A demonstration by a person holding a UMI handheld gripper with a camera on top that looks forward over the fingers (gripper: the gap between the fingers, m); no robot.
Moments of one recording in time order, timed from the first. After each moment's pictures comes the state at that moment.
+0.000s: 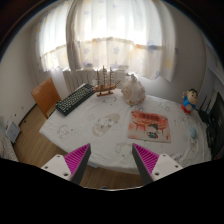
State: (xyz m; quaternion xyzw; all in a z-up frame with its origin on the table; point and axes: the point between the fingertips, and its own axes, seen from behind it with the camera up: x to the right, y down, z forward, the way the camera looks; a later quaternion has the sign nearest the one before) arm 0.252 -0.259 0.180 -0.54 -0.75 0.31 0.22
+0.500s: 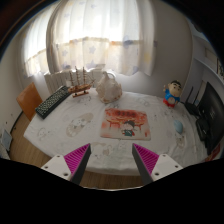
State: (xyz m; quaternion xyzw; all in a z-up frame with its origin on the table) arm 0.220 -0.154 0.165 -0.59 -0.71 0.28 0.26
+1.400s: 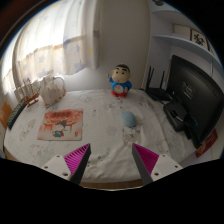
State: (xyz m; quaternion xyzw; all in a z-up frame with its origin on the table) arm 0.179 0.153 0.118 -0.68 -0.62 0.24 0.31
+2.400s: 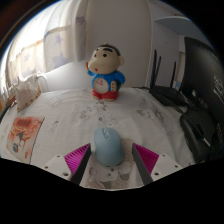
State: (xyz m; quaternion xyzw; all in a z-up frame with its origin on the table) arm -0.019 0.277 -0.016 -0.65 -0.63 0.27 0.31
